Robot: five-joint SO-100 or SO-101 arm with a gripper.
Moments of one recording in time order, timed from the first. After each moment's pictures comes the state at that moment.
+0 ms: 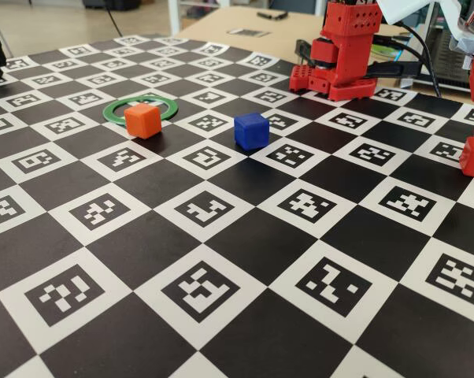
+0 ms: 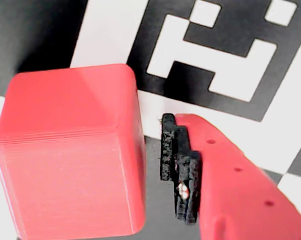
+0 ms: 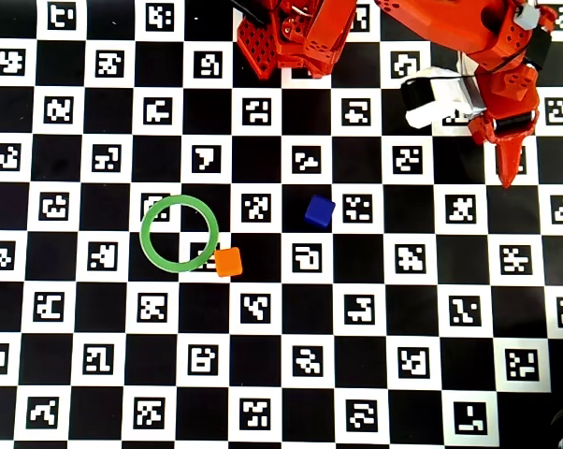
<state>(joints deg) -67.9 81.4 108.9 56.2 49.0</state>
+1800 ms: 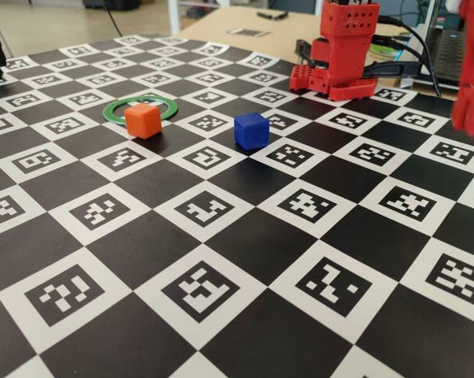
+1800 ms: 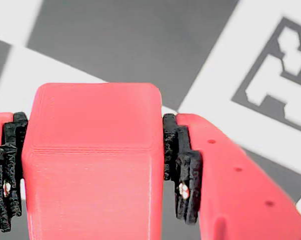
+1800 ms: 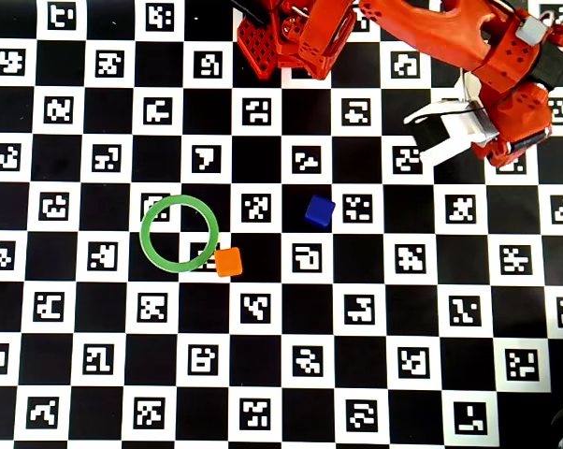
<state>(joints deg) -48.7 88.4 87.9 86.2 22.5</state>
